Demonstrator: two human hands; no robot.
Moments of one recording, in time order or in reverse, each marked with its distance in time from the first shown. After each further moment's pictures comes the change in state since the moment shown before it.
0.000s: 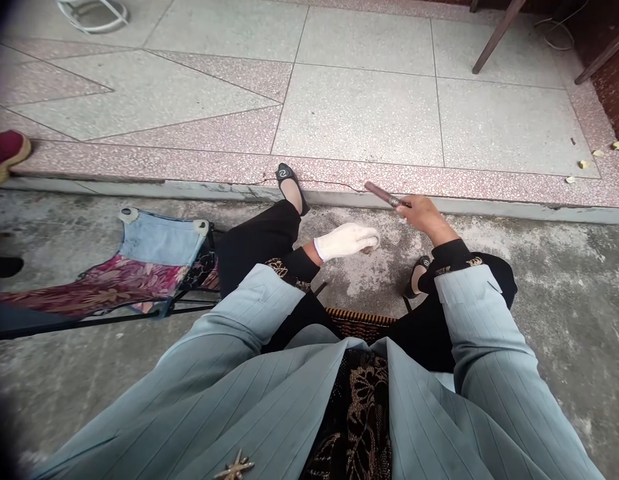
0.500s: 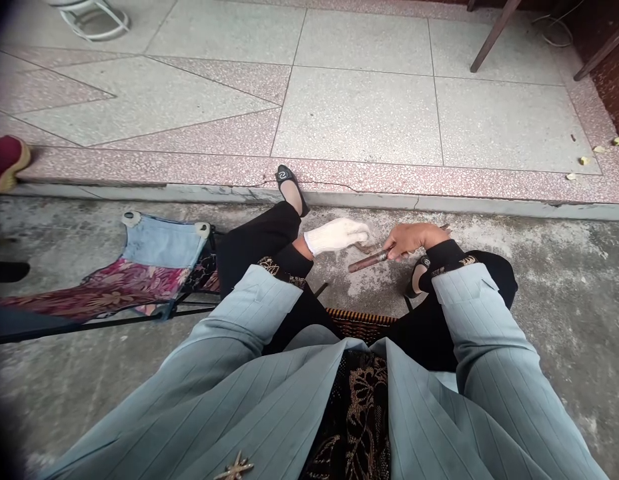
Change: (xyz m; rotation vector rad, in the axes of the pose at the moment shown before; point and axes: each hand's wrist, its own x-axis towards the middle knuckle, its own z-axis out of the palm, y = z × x) left_hand -0.004 -0.017 -0.014 0.067 -0.024 -0.024; right_hand -0.013 -0.008 0.013 -0.162 -0.987 -0.201
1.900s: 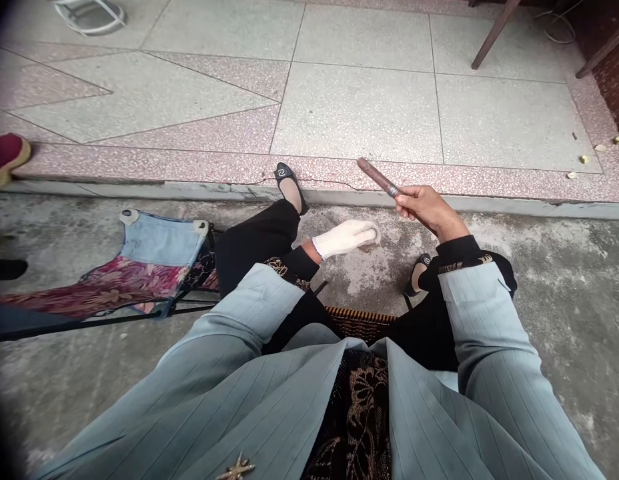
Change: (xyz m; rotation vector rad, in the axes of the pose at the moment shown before) left_hand 0.006 0.014 0.015 -0.310 0.093 0.004; right_hand -0.029 -0.004 -0.009 0.696 0.887 -0.305
